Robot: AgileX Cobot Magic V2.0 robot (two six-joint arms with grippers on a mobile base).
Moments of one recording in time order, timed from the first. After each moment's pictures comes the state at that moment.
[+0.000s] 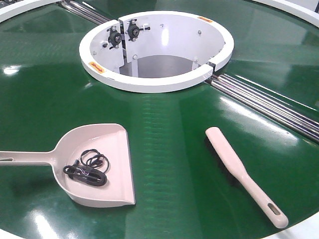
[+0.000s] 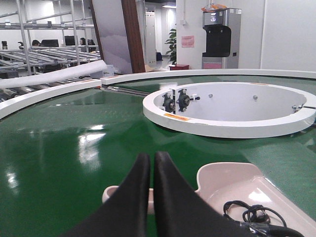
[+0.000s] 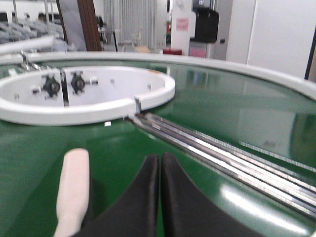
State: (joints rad) left arm -0.02 -0.01 0.03 -0.01 0.01 0.10; right arm 0.01 0.02 0.03 -0.02 0.03 -0.03
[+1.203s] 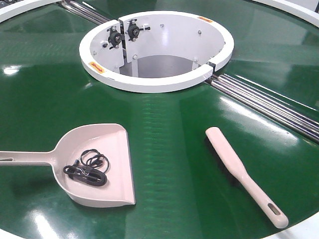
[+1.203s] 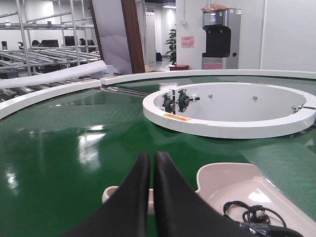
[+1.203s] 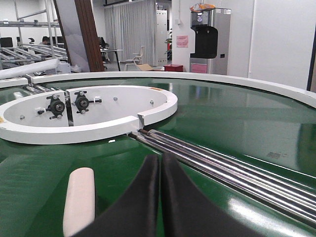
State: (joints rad) left arm -0.02 -0.01 0.03 -0.01 0.01 0.10; right arm 0.01 -0.01 0.03 -0.06 0.02 0.06
